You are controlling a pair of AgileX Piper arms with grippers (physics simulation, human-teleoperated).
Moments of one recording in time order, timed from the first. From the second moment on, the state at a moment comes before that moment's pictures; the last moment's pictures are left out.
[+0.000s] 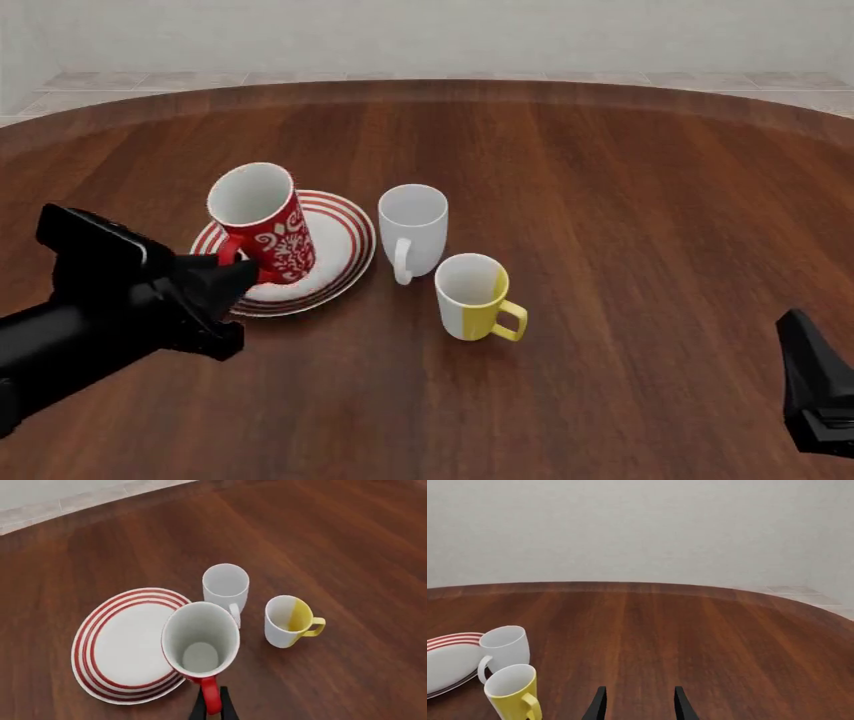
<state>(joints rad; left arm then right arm) -0.49 0.88 -0.39 -0.03 0.02 -0.01 0.00 0.00 -0.02 0.00</state>
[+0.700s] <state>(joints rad) -0.34 1.15 -0.53 -0.17 0.04 -0.01 0.00 0.00 -0.01 -0.01</state>
